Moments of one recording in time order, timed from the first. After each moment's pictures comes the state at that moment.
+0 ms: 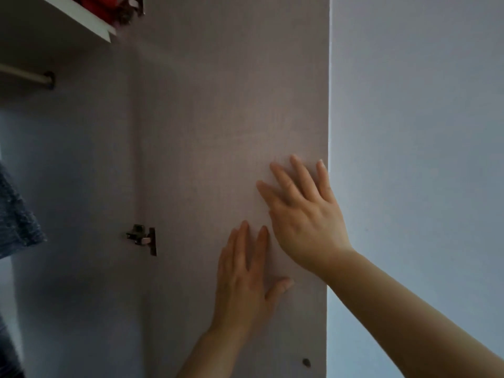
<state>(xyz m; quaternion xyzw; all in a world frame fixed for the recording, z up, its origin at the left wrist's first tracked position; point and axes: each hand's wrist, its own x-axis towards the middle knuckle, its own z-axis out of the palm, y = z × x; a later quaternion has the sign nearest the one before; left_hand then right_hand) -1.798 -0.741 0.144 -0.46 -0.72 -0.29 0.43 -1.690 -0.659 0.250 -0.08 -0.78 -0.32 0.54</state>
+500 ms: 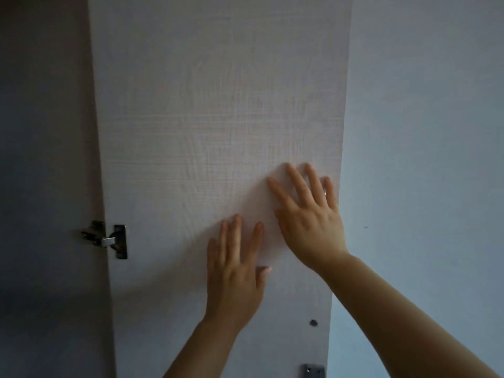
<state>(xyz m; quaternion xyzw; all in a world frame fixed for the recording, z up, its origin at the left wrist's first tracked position) -1.862 -0.679 0.129 -0.43 -0.73 -0.26 0.46 -1.760 -0.574 0.217 -0.16 -0.79 -0.25 0.53</state>
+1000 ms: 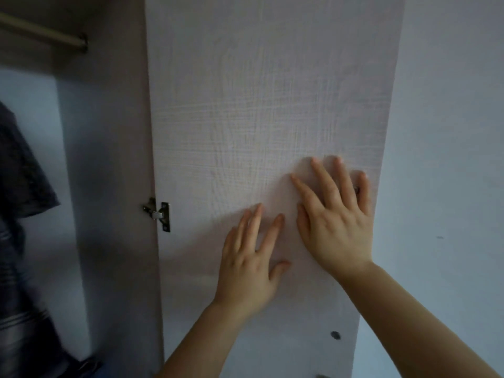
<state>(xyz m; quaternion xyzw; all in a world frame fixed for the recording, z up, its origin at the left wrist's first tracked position) -1.849 -0.689 0.133 -0.39 -0.76 -0.23 0.47 -1.767 -0.559 0.208 -0.05 -0.75 -0.19 0.63</state>
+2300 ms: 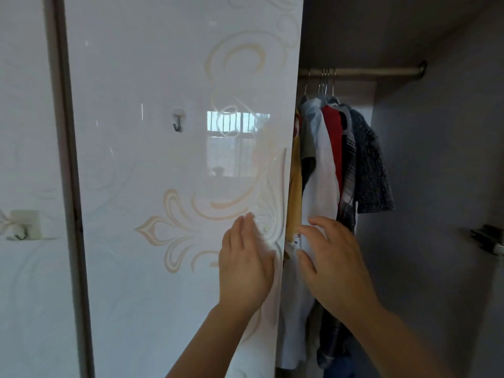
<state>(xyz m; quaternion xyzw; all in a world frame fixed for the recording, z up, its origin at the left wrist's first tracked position) -1.763 -1.099 0.131 0.14 -0.83 -0.11 0.52 -1.819 -0.955 0.163 0.41 -0.76 0.25 0.45</state>
